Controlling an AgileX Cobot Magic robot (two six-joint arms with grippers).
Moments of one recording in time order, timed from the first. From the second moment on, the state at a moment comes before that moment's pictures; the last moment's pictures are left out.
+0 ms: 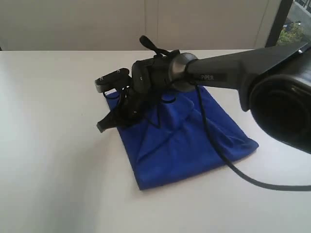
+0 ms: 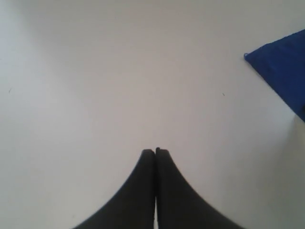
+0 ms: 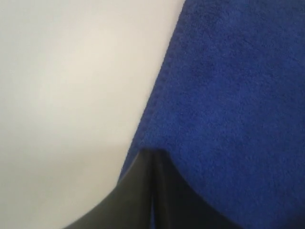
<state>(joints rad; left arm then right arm) -0.04 0.81 -0.55 -0.11 0.42 0.16 0.69 2.28 -1.68 0.18 0.58 -0.15</state>
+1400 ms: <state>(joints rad) -0.04 0.81 -0.55 -0.11 0.42 0.16 0.80 2.25 -1.72 0.04 0.90 -0.16</state>
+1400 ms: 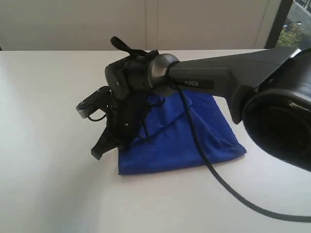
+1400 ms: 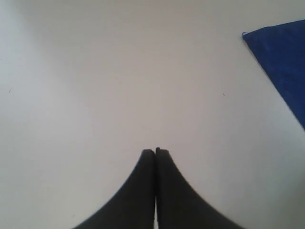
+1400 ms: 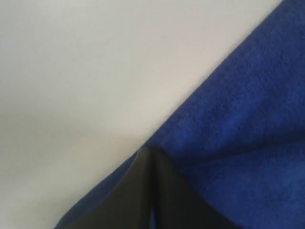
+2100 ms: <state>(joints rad) -0.04 0.81 -0.55 -0.11 0.42 0.16 0.82 2.14 -1.46 0.13 0.65 -0.15</state>
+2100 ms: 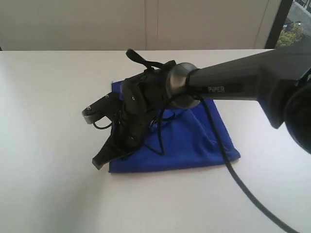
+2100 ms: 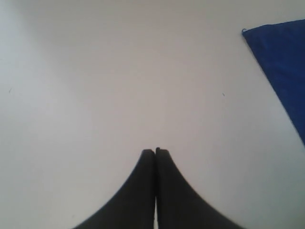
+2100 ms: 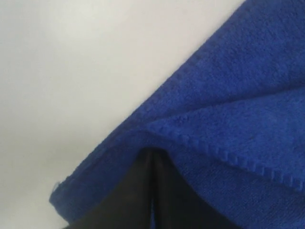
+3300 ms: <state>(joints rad) -0.04 0.81 -0.55 -0.11 0.42 0.16 0.53 1.74 -1.23 0.07 0.47 -0.05</state>
